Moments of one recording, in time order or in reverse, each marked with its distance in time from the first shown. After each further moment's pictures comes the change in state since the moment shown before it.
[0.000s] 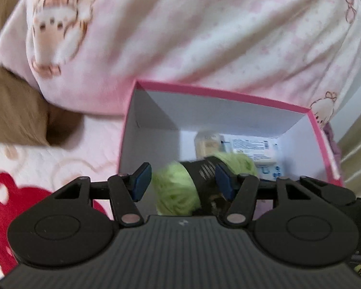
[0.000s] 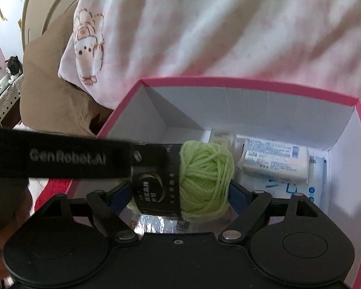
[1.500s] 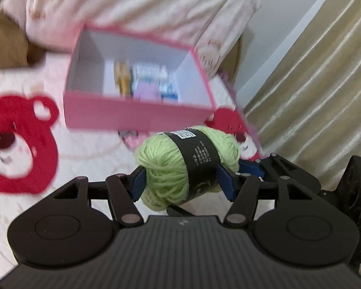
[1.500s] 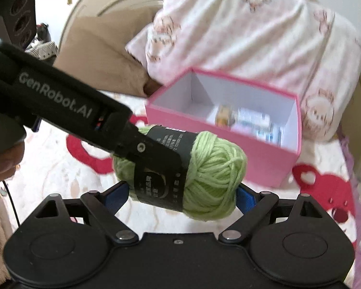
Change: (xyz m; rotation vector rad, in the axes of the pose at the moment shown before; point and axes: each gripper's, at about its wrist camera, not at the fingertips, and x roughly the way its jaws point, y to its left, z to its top) left arm -0.173 -0.019 -0.147 0.034 0.010 -0.389; right arm -0.180 0.105 -0.178 -0.264 -0.192 -0.161
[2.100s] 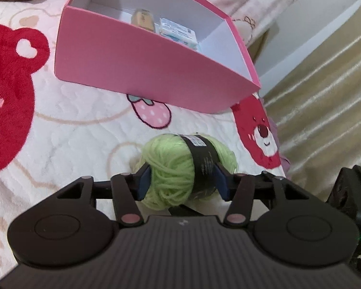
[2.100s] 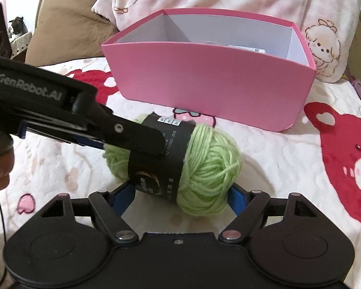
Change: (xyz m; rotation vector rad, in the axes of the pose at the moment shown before) left arm 0.108 0.063 -0.039 -0.167 0.089 -0.057; right arm 0.082 -0.036 -0.064 0.146 0.189 0.017
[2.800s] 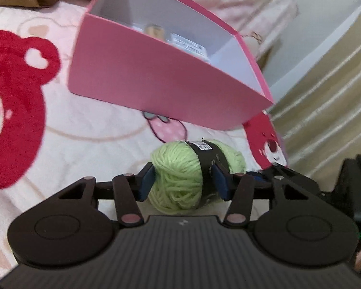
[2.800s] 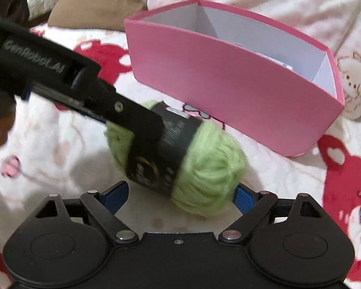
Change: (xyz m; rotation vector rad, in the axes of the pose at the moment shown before) left arm 0.005 0.026 0.002 -0.012 -0.105 0.006; right arm 0.028 0.000 0.010 -0.260 0.051 -0.013
